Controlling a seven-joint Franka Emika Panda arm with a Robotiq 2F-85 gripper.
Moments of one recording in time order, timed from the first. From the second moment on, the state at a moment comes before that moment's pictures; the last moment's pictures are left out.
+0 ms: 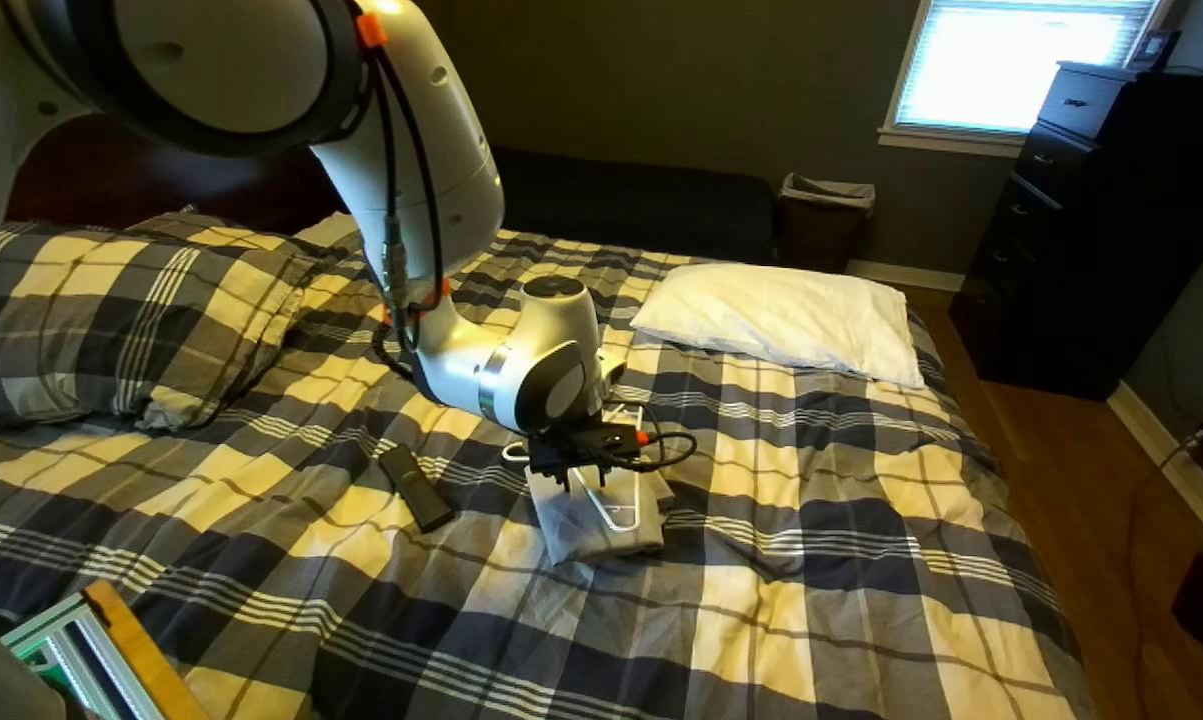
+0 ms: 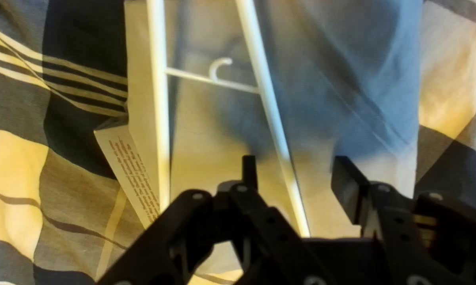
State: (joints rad) arm -0.22 0.60 0.07 -2.19 -0.30 2.94 -0.62
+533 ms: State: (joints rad) arm -0.25 0.63 0.12 -2.15 -0.26 2.89 -0.63
